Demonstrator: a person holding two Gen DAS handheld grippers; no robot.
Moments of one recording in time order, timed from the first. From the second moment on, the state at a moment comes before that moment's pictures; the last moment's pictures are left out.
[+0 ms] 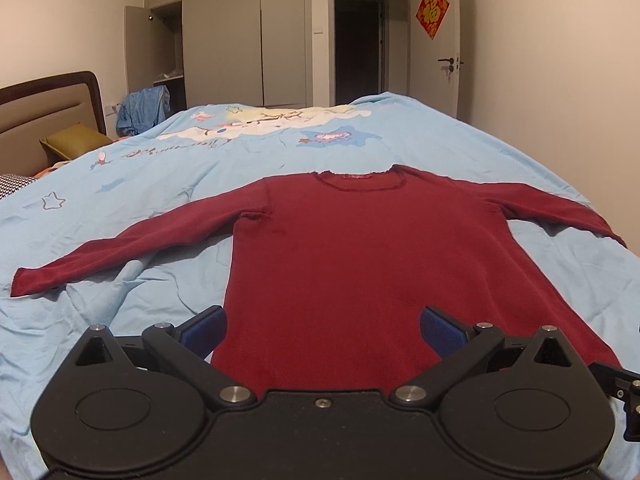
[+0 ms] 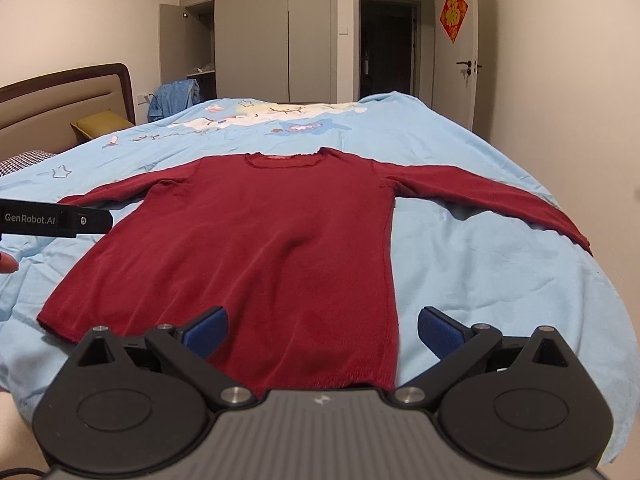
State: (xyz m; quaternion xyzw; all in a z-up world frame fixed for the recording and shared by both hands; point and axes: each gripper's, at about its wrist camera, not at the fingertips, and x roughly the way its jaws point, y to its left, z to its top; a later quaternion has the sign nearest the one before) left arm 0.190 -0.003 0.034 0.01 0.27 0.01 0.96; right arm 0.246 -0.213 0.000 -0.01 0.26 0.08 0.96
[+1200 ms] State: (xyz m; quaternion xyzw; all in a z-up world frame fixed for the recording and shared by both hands) left arm 0.392 -0.070 -0.024 0.00 0.32 0.01 0.95; right arm 0.420 -0.408 -0.038 0.15 0.21 -0.10 0.96
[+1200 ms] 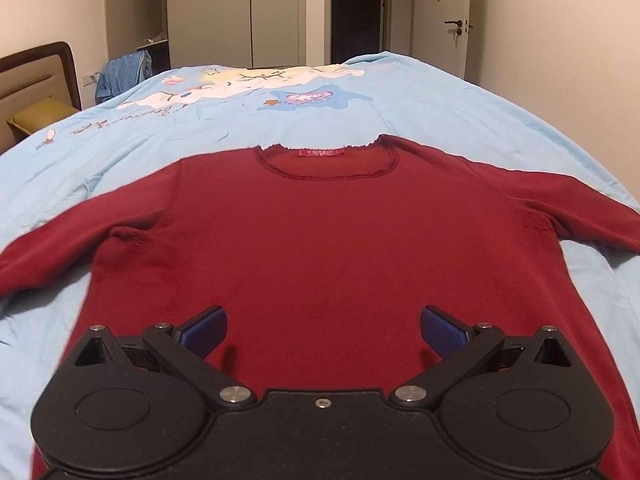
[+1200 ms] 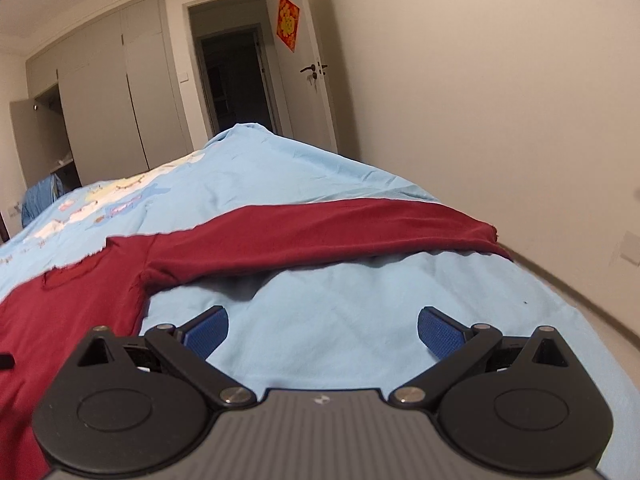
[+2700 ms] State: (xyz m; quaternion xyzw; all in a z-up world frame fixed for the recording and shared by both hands) left arm 0.351 -0.010 0.005 -0.03 0.25 0.05 0.97; right arm 0.561 -0.424 0.005 0.06 0.11 -0.19 0.97
